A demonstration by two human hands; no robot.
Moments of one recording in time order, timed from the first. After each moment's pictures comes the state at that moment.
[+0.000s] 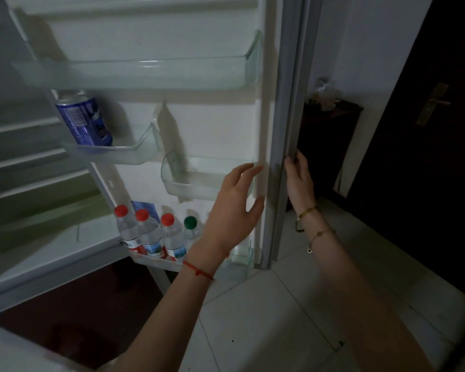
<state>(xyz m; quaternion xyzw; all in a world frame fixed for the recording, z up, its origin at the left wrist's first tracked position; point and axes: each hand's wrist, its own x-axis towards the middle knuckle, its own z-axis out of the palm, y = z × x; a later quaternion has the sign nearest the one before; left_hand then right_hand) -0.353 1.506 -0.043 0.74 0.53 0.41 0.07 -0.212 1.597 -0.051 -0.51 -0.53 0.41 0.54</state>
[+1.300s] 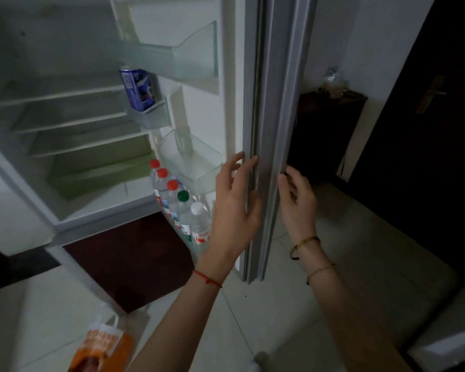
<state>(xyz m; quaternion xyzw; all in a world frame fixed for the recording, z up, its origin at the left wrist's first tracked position) -0.414 1.261 -0.046 0.66 0.52 0.54 0.05 -0.293 1.321 -0.074 -0.48 -0.61 0.27 0.57</state>
